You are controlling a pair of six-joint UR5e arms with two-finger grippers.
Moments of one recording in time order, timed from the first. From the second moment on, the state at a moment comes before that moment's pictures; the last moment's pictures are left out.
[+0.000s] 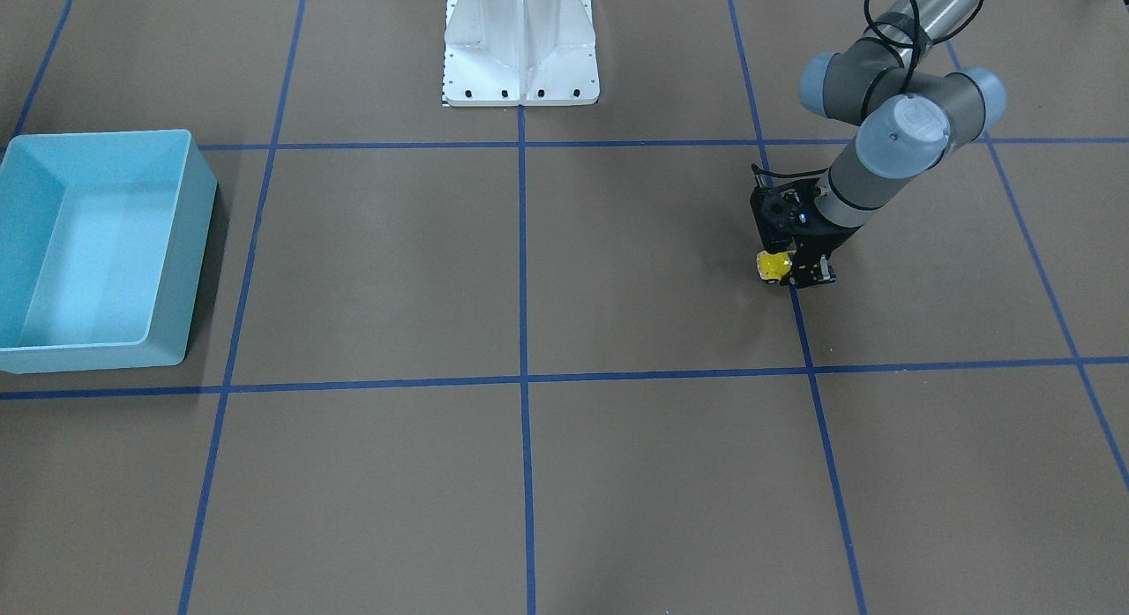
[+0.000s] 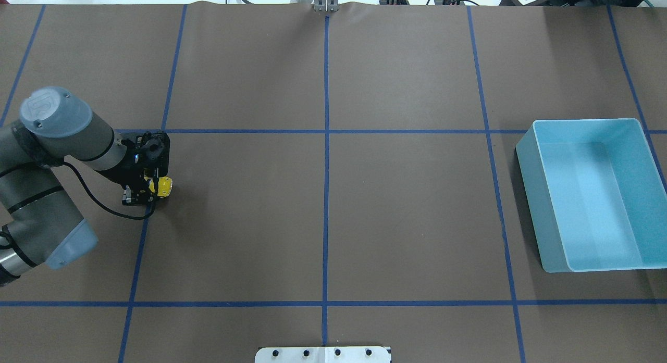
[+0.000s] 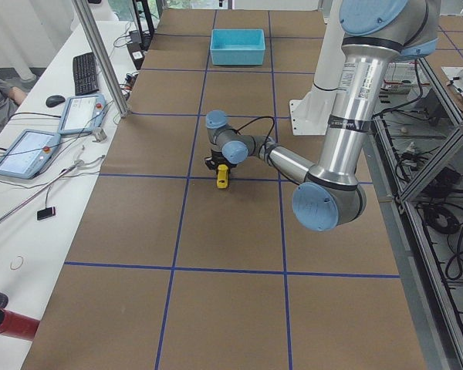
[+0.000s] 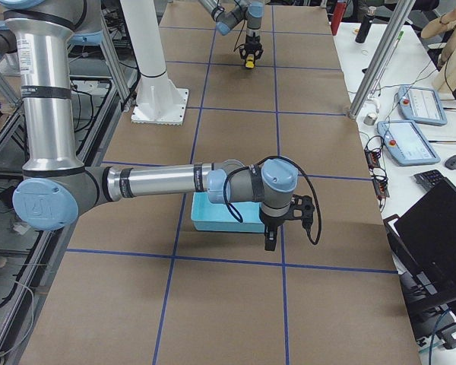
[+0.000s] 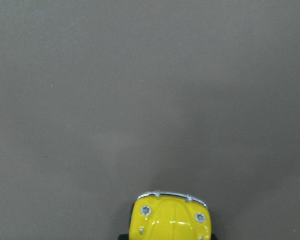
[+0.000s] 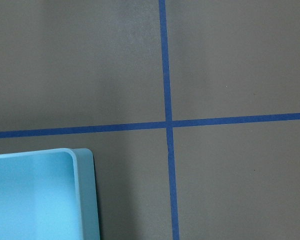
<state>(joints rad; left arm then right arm) -0.75 -1.80 -1.68 -1.90 -2.12 0.45 1.54 -1.54 1.66 -1.58 2.34 0.16</state>
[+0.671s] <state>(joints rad) -0.76 -1.77 -1.68 -1.92 -2.16 0.45 1.54 -1.54 1.66 -1.58 2.34 0.16</state>
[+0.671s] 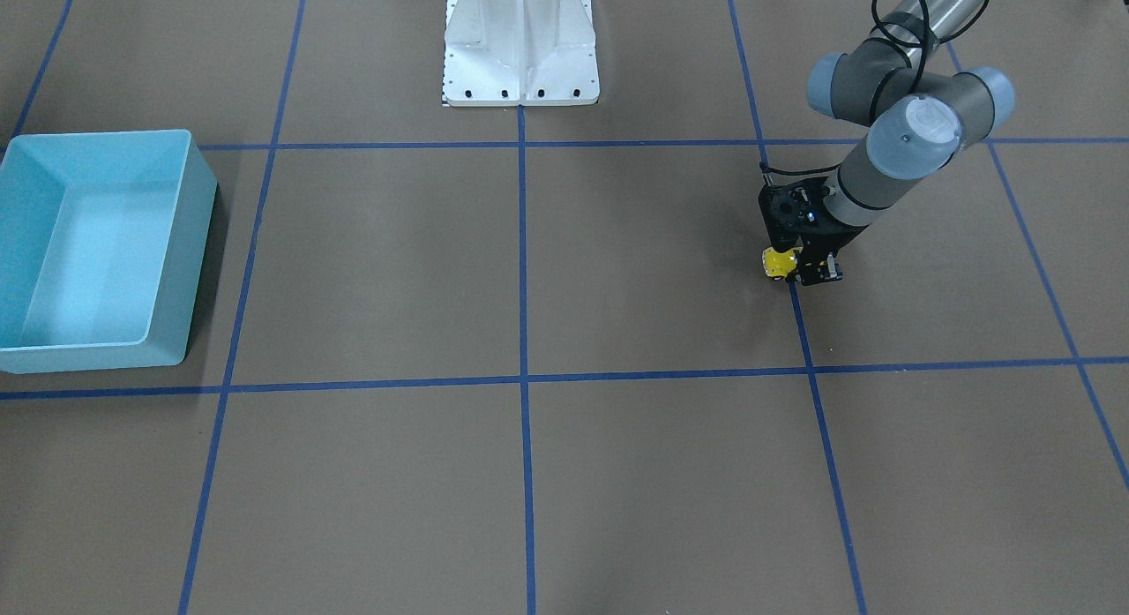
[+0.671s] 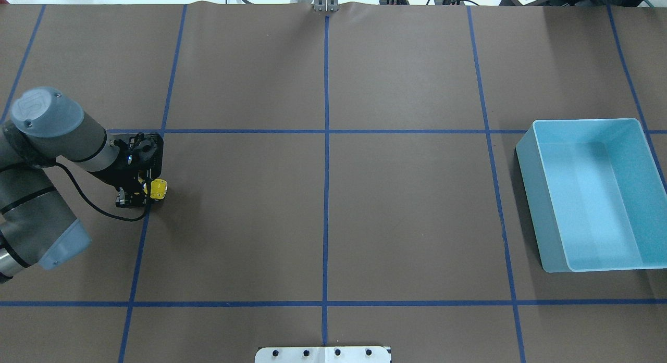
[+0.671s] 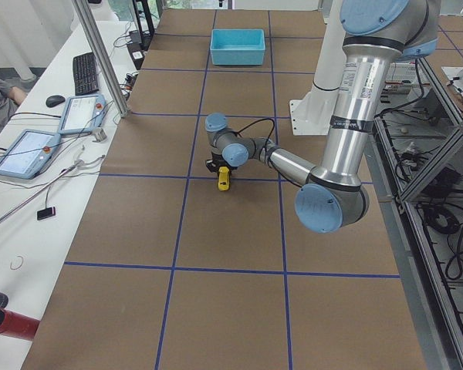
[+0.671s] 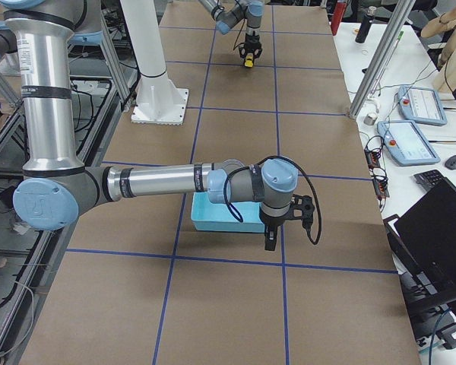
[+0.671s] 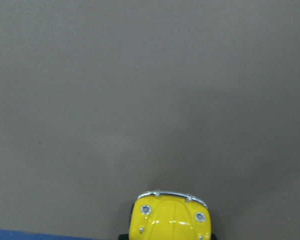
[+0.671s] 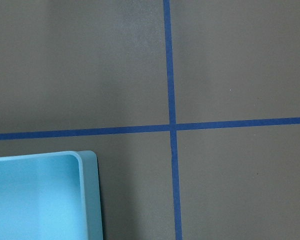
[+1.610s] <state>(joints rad) -0.78 -1.73 -1.67 -1.97 -2.20 0.46 1.53 -1.53 1.66 -1.58 2.34 0.16</state>
